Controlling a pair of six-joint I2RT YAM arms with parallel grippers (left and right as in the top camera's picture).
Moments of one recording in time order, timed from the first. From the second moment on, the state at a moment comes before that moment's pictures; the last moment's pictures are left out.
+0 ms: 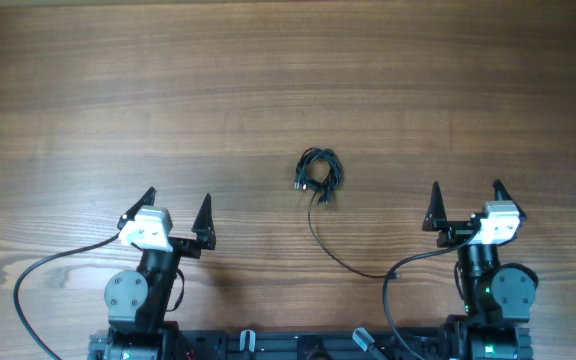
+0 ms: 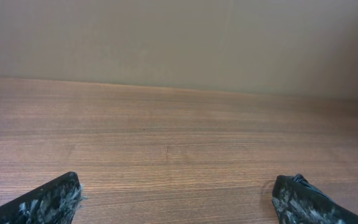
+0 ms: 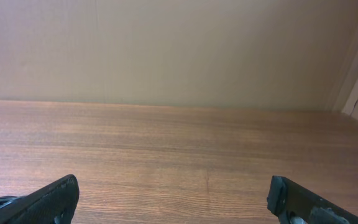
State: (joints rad) left arm -0.06 0.01 0.02 -0.07 0.12 -0.13; right arm -0.05 0.02 0.01 0.00 -0.05 -0.04
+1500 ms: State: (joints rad) left arm -0.06 0.01 0.04 -0.13 0.13 -0.24; right arm -0.05 0.02 0.01 0.00 -0.05 -0.04
